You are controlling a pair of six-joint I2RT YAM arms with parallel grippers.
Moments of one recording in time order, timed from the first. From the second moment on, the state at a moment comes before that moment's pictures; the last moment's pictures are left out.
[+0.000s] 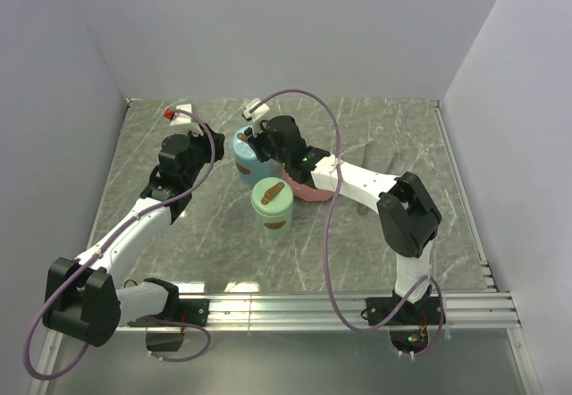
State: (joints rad) left arm -0.32 1.18 0.79 0.25 -0.12 -0.37; right arm 0.79 1.90 1.45 0.13 0.06 -0.08
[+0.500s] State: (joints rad) left arm -0.32 1.18 0.78 0.26 -0.10 -0.38; right arm 0.79 1.90 1.45 0.15 0.08 -0.02
